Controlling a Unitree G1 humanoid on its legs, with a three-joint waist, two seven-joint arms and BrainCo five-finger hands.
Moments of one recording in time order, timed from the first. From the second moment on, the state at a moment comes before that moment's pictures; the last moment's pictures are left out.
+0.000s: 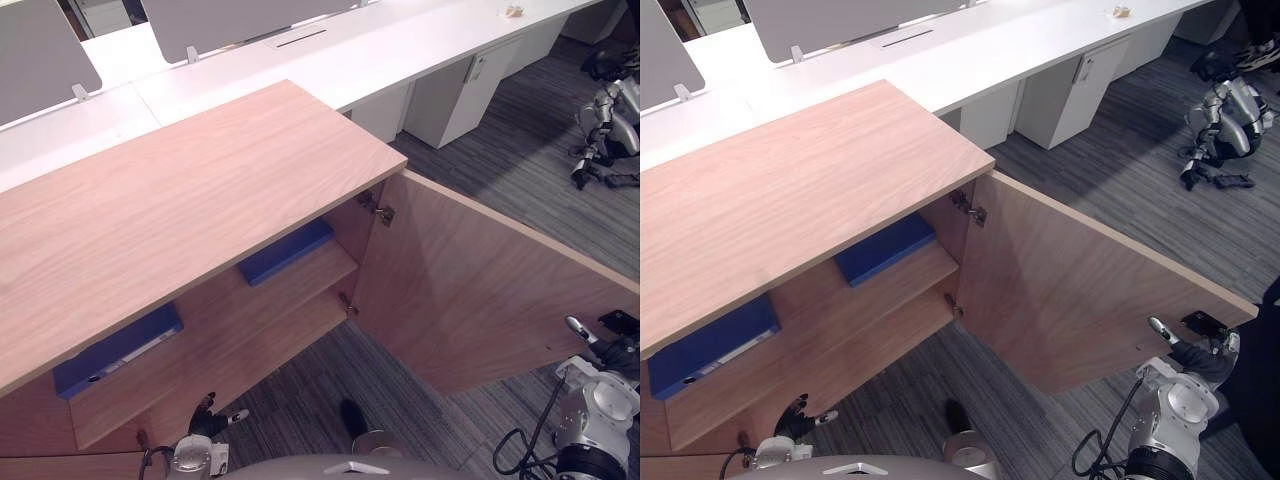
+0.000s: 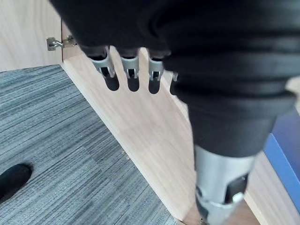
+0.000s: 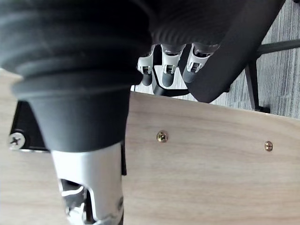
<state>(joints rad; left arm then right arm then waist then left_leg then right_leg) 0.16 0.06 0.05 0.88 0.08 -0.09 0.12 -0.01 -0.40 -0.66 0.51 0.31 -0.14 -0.25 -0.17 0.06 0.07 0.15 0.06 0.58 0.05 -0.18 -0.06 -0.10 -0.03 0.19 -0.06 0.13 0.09</state>
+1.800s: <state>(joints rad) -0.01 0.18 -0.15 1.00 0.24 -0.08 0.06 0.58 -0.58 0.06 -0.51 0.19 -0.19 0.18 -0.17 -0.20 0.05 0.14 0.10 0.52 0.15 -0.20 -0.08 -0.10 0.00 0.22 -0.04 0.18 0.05</state>
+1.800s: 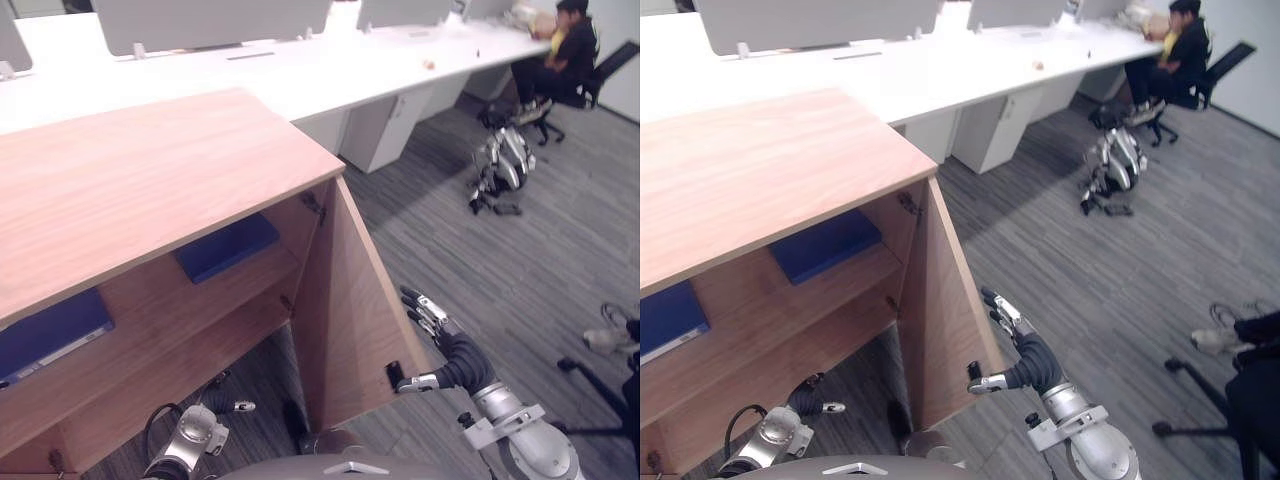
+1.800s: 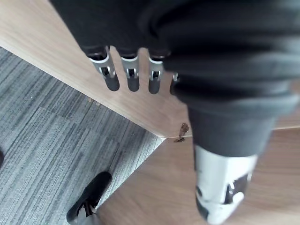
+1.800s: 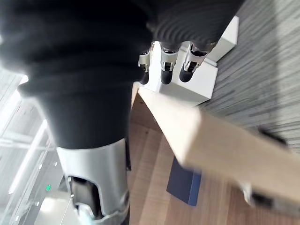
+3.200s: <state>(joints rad) 0.08 0.14 0.00 0.96 0.19 -0.06 0.10 0.23 -0.09 0.05 -0.06 -0.13 -0.19 -0.06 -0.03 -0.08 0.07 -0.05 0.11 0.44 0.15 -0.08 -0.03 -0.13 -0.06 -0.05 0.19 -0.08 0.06</state>
